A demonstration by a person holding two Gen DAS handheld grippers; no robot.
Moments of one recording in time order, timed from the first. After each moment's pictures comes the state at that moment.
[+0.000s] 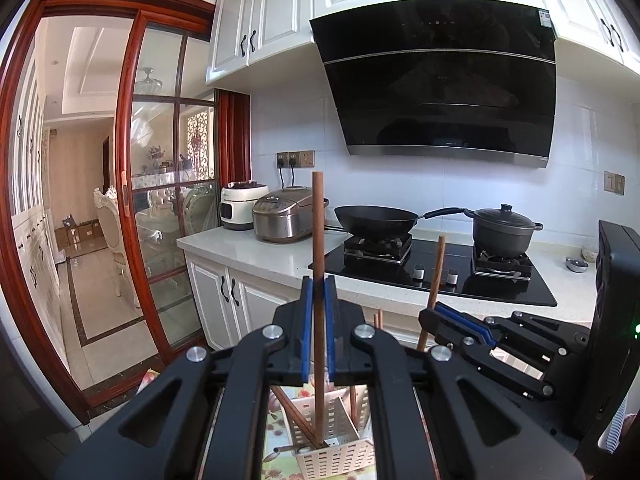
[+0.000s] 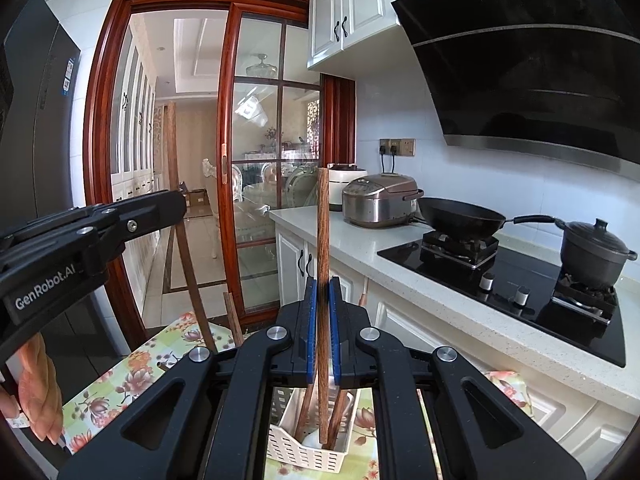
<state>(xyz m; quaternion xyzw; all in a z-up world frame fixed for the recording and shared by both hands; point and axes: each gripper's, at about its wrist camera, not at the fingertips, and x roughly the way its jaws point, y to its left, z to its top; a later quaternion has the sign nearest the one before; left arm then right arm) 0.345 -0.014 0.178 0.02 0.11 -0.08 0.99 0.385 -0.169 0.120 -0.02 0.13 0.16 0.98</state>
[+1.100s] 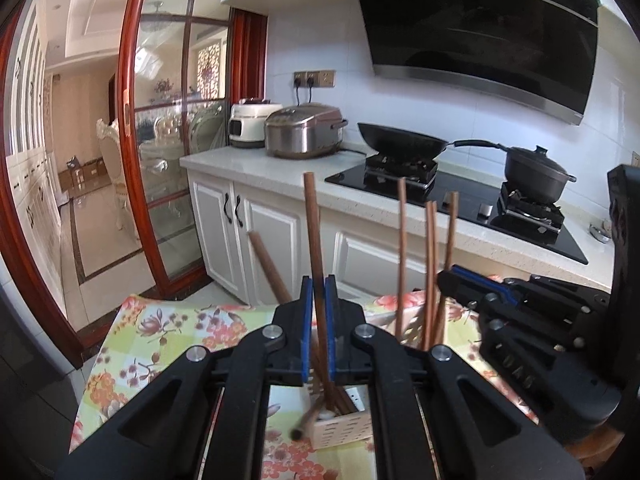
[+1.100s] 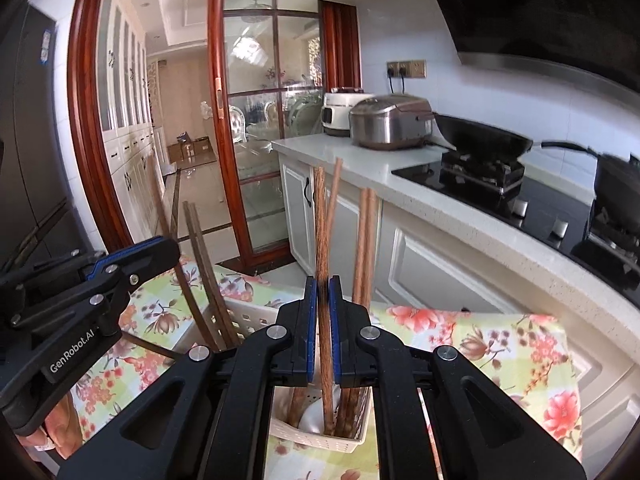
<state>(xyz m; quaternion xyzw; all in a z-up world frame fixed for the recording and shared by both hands) 0.409 0.018 0.069 0.00 0.24 -0.06 0.97 0.455 -0.157 0.041 -0.01 0.25 0.17 0.95</state>
